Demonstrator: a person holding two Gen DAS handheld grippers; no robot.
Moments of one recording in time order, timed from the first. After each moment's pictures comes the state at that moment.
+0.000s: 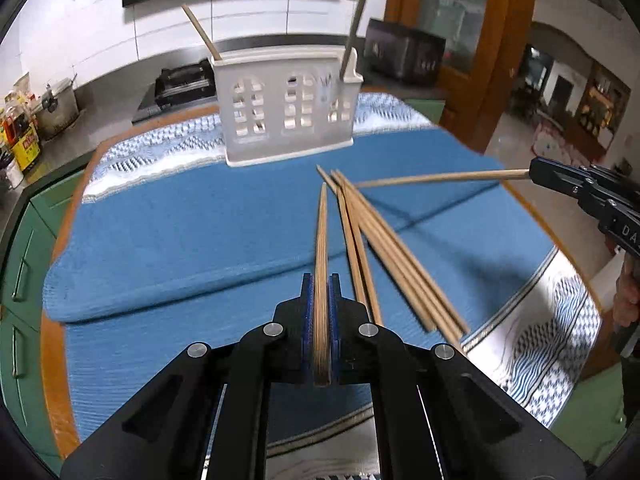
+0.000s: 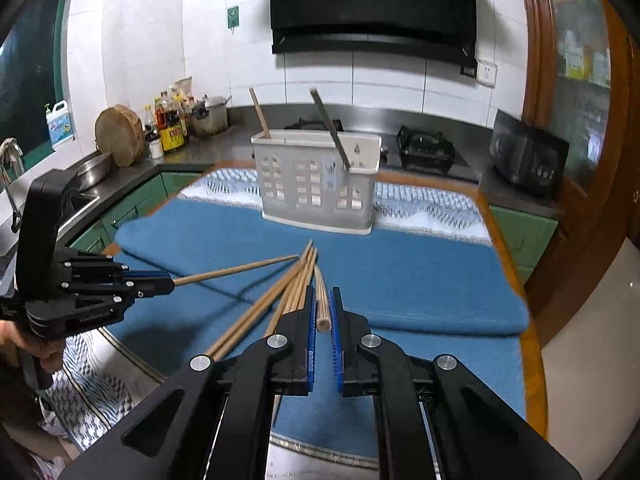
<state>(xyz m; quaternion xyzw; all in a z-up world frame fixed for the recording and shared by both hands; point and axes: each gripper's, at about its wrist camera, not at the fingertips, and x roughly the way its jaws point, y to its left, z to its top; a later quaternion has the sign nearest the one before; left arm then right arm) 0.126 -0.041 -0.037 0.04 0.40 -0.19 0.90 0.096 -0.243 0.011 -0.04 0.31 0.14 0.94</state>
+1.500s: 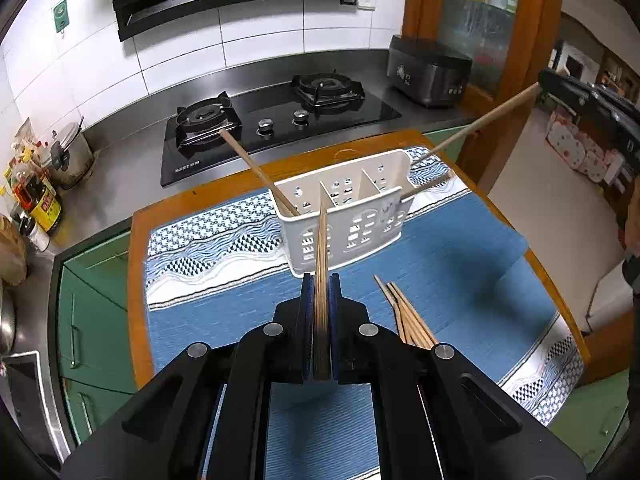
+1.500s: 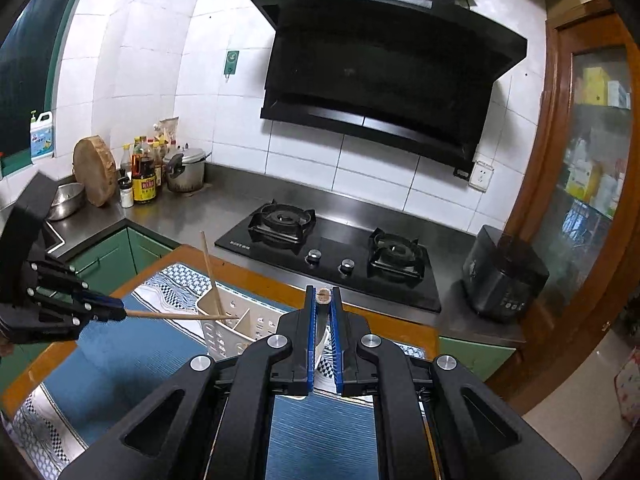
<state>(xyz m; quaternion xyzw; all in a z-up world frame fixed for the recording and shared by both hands) 0.257 -0.018 0.110 0.08 0.43 -0.18 0.88 0.240 -0.232 0.174 -0.12 0.23 0.12 0.96</state>
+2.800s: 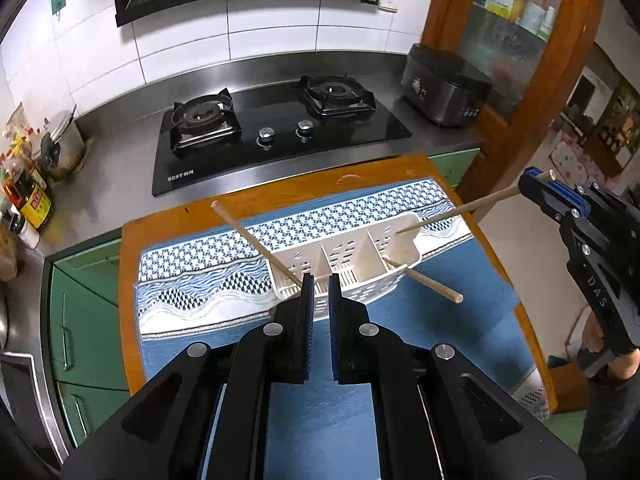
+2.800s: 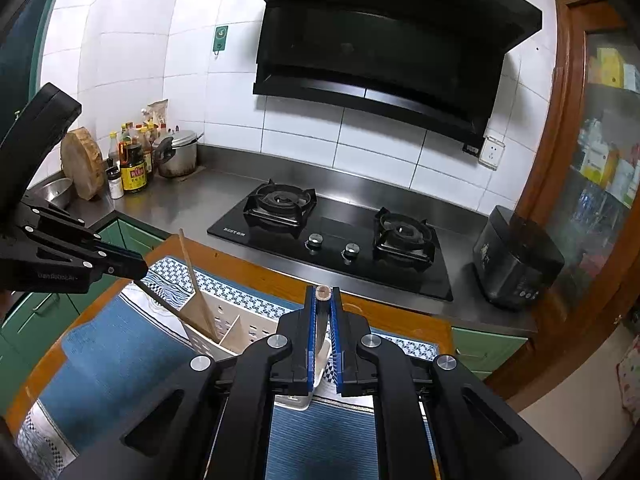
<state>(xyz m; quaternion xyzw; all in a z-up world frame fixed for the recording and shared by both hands) 0.342 -0.038 0.143 0.03 0.46 -0.17 0.87 0.304 -0.221 0.159 -0.11 0.27 0.11 0.95</state>
